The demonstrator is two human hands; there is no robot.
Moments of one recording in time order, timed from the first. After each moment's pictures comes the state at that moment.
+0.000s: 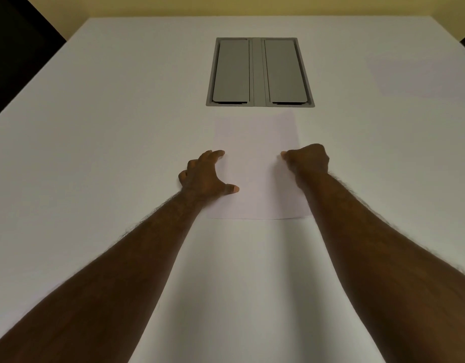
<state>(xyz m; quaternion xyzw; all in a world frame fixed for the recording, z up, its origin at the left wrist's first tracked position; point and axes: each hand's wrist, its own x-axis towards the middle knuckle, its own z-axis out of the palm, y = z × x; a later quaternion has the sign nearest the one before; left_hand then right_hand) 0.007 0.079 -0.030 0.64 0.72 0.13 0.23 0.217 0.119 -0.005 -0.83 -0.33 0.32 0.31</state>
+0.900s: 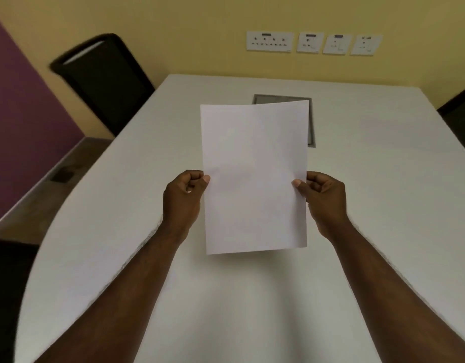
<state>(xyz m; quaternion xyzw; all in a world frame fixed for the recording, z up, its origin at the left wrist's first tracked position) -0.033 -0.169 0.192 0.41 0.66 0.55 0.31 0.226 -0.107 0.171 -0.49 -0.48 0.50 0.53</state>
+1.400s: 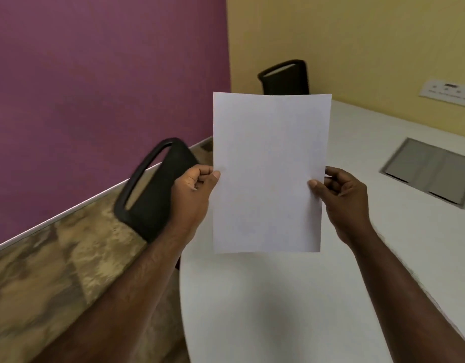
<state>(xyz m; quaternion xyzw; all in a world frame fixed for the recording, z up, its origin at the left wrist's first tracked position) -0.128 -0.502 0.309 0.26 0.69 0.66 0.09 0.060 -0.309 0.294 -0.26 -0.66 0.58 0.40</state>
